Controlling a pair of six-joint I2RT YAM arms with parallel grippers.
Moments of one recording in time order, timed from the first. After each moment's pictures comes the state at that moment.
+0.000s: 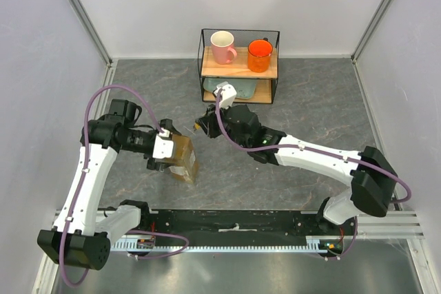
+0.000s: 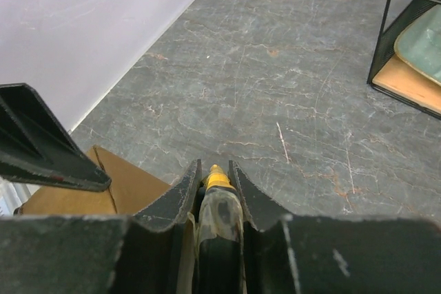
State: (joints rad) left arm -0.13 1.03 1.15 -1.34 0.93 1.63; right arm 1.00 1.48 1.10 0.21 0.19 0.39
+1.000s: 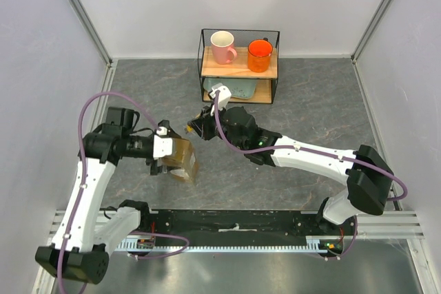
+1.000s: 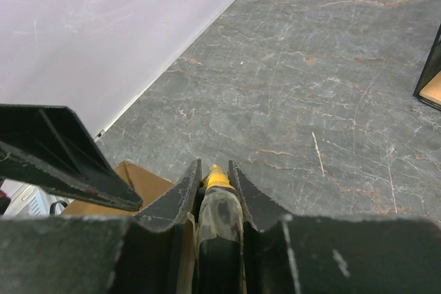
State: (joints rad) left arm -0.13 0.95 1.07 -1.24 0.98 1.38; right arm 1.03 1.53 1.11 0.28 0.14 0.42
